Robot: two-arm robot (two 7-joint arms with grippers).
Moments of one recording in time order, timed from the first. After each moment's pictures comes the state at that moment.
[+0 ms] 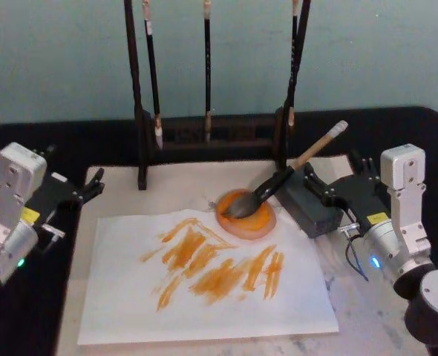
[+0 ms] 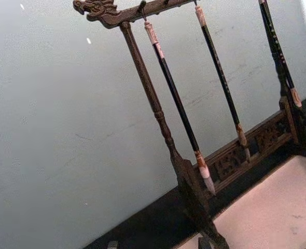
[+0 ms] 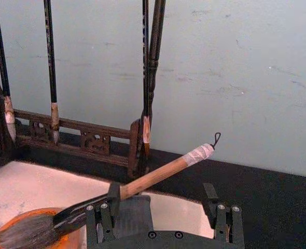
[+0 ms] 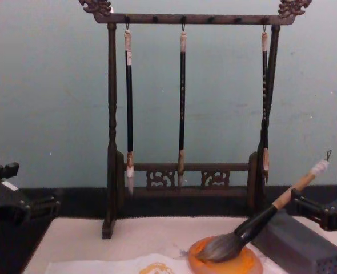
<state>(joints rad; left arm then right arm) -0.20 0.60 0.45 -1.41 -0.25 -0.12 0.03 0.20 0.40 -0.46 -1.34 0.34 -0.21 -0.08</state>
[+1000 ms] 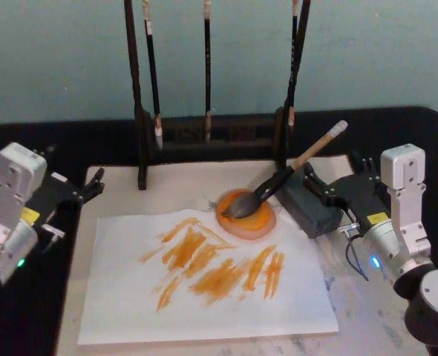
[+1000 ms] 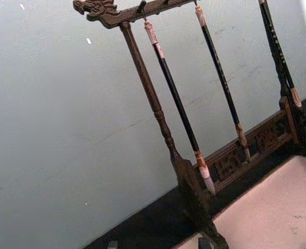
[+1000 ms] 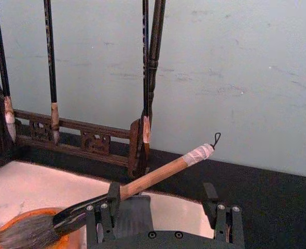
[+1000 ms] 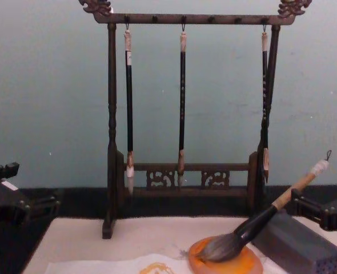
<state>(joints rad) -0.20 0.60 0.45 -1.41 -0.25 -0.12 0.03 0.20 0.40 -0.46 -1.34 0.34 -0.21 -0.08</state>
